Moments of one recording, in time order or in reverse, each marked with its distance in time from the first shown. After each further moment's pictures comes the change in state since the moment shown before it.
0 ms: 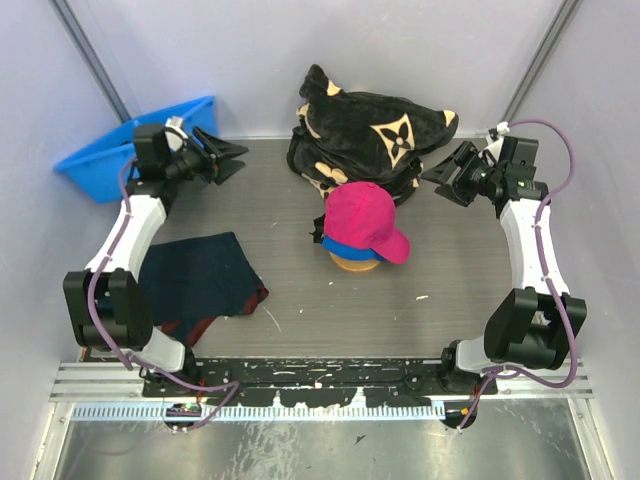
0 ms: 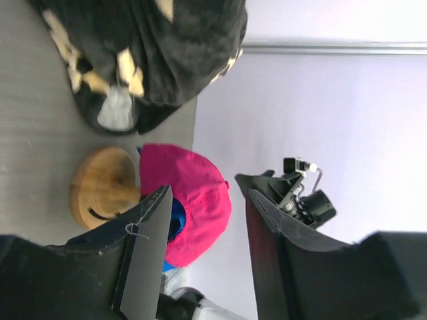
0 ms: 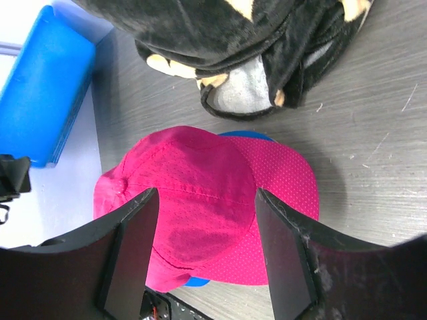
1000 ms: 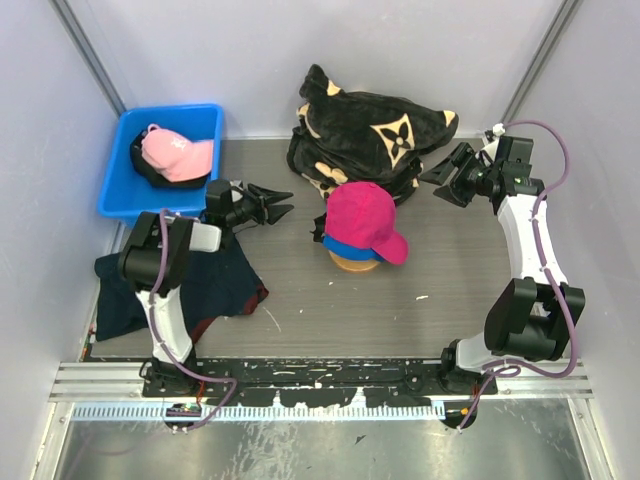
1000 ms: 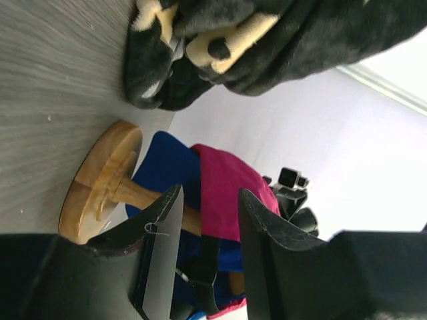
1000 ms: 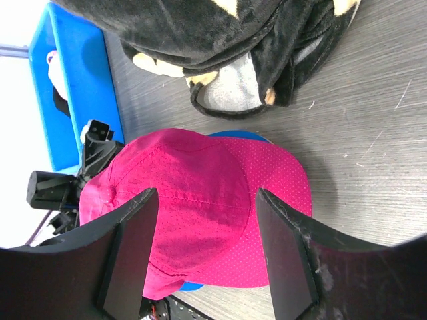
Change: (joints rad) left arm -0.173 0.381 -0.320 0.769 -0.022 -0.482; right arm 0.012 0.046 0.016 0.006 0.012 -0.005
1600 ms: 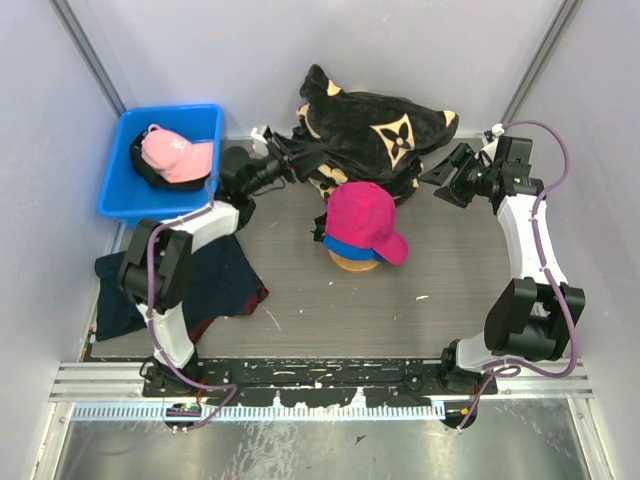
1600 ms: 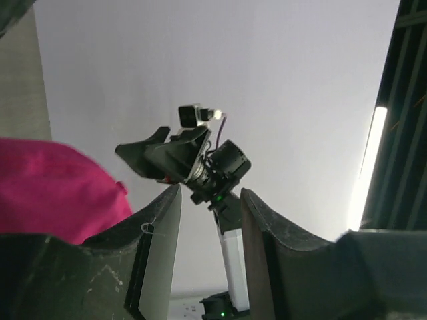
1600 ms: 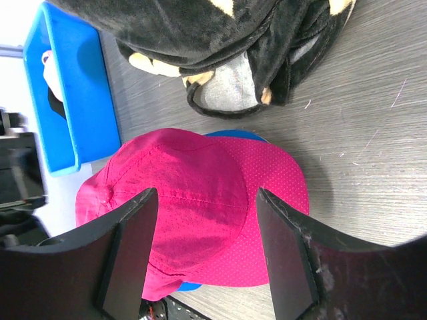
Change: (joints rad) left arm -0.195 -0.018 0.243 0.236 -0.096 -0.156; right arm 0.003 0.000 0.000 -0.011 0.015 -0.010
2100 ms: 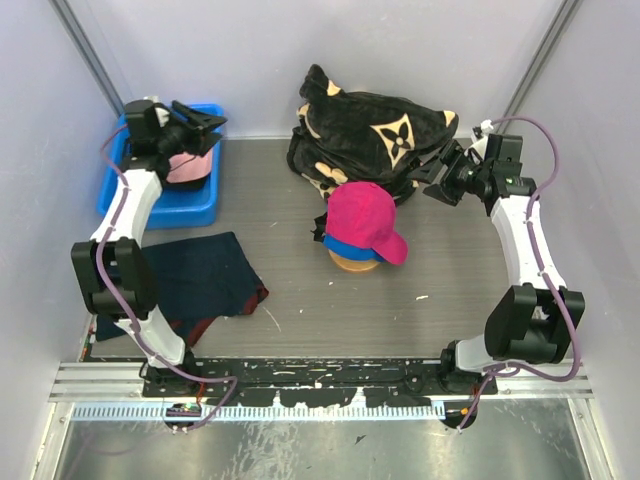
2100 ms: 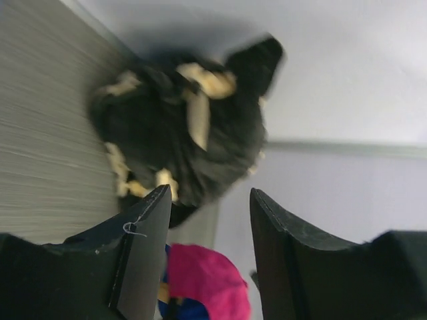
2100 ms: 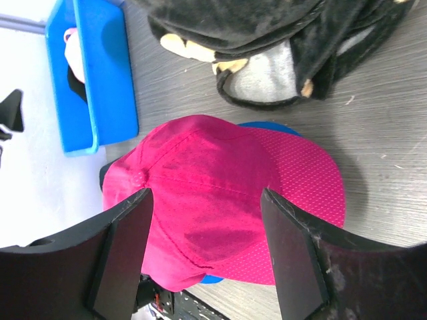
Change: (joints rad) left arm 0.415 -0.166 0.359 -0.983 -0.079 0.675; right arm 0.058 -0.019 0.000 0.021 -0.021 0.031
